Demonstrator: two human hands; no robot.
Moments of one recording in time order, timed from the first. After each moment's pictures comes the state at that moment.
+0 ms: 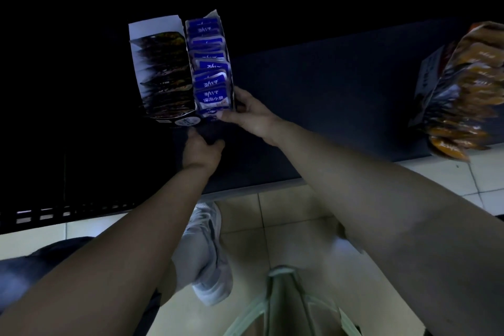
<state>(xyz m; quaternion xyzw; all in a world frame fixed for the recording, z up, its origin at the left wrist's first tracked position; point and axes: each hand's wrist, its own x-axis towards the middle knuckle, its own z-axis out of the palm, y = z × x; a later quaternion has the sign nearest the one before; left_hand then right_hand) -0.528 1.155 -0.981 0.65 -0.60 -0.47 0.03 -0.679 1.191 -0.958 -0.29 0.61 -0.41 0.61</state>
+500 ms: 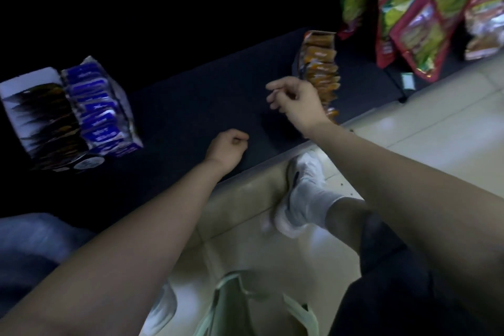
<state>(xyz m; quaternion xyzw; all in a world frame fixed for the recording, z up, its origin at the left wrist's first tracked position) -0.708 1.288 -0.938 0.40 -0.73 -0.54 -0.11 -0.859 1.388 -0.910 -0.24 0.79 -0.50 0.28</state>
